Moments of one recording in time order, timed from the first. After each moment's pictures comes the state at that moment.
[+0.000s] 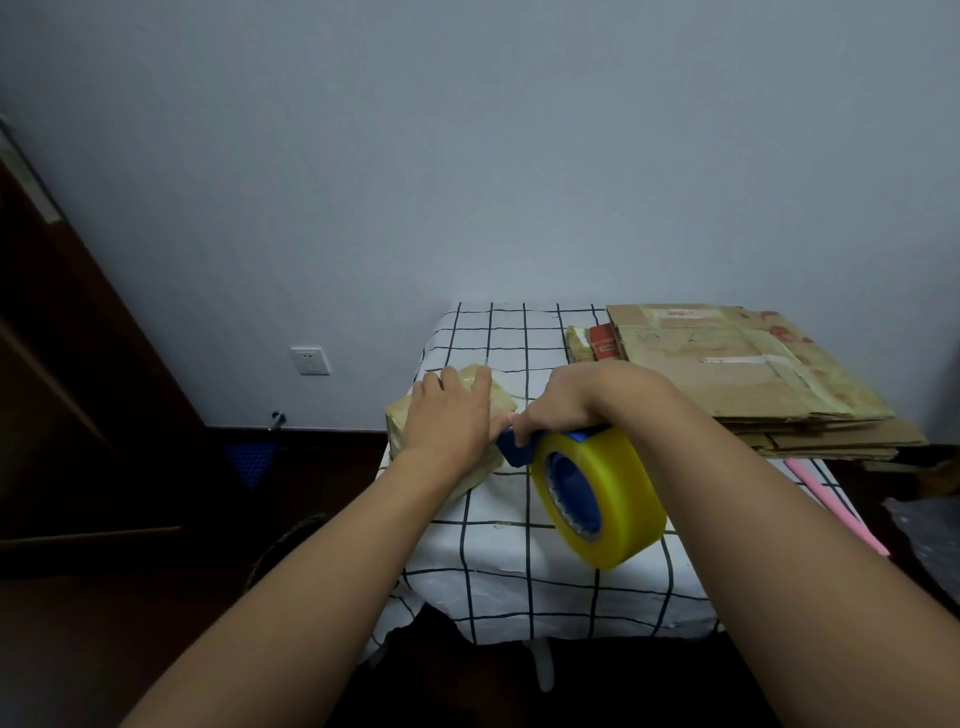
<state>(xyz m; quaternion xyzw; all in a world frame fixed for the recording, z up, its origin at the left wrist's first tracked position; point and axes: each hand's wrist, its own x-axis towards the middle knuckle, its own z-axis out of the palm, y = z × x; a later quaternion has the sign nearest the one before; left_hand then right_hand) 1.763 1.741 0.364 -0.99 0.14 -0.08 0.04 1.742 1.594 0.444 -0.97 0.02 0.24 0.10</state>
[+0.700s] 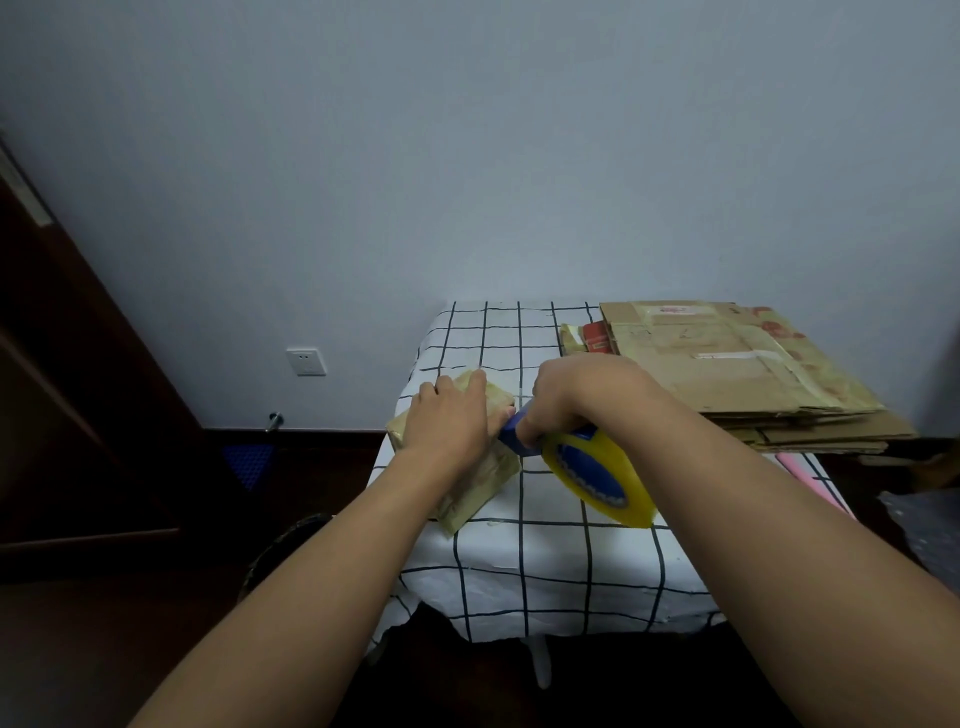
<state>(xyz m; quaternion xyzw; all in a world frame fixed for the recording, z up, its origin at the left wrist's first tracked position) 1.761 1.732 0.363 -0.99 0.11 -0.03 -0.04 1.748 1.591 0.436 -0.98 0.01 0.19 0.02</state>
